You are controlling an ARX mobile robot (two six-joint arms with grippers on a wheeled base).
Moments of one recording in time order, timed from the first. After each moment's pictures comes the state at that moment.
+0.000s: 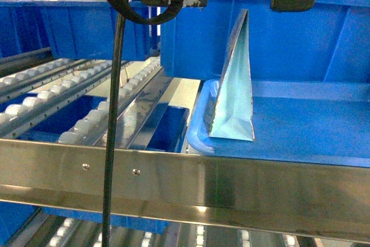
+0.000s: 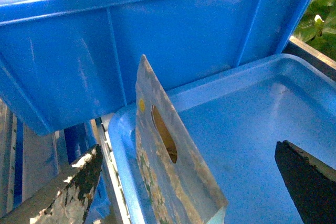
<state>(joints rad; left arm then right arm) -0.58 1.73 1.31 -0.02 -0.04 -0.07 -0.18 1.05 0.70 0.51 -0.37 -0.01</state>
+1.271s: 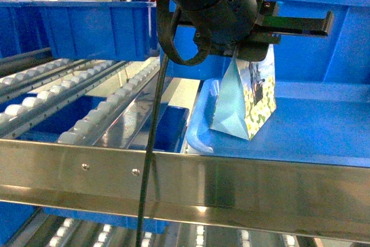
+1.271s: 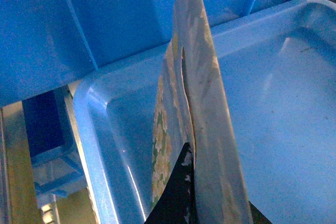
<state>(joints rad) -0.58 1.94 1.48 -0.19 -0.01 -0.07 -0.18 1.05 0.70 0.51 -0.37 -0.01</state>
